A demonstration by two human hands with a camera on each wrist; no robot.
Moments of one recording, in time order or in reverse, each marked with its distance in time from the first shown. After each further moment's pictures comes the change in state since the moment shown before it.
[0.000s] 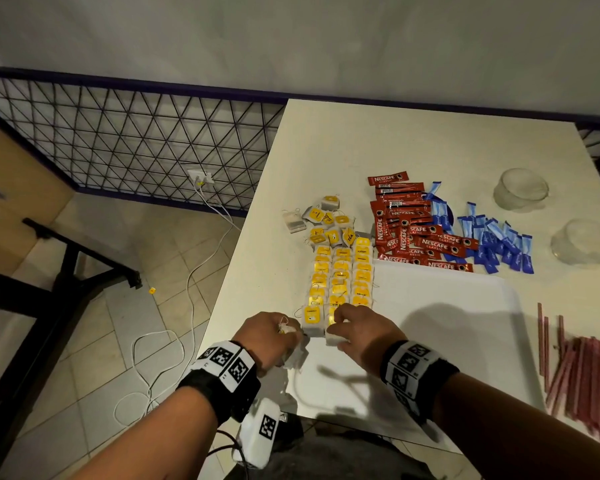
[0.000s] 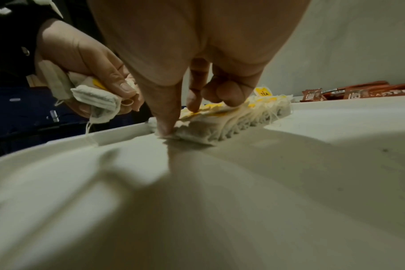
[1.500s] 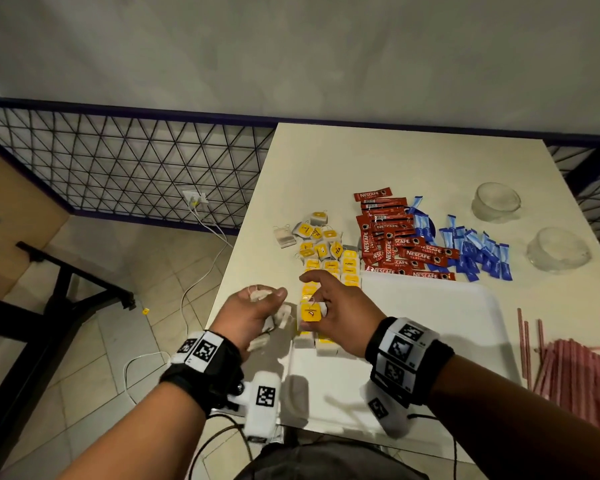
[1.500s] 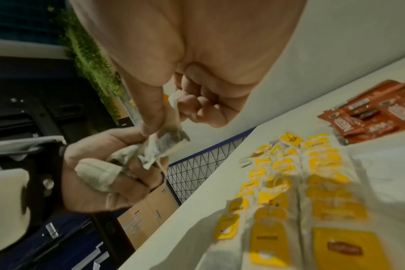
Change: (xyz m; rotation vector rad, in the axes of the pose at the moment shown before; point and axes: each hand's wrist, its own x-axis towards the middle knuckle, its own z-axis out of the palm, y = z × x) left_hand -0.003 0.033 -0.022 -0.886 0.055 0.093; right_hand -0.003 -0.036 -0.063 0.641 0.288 0.032
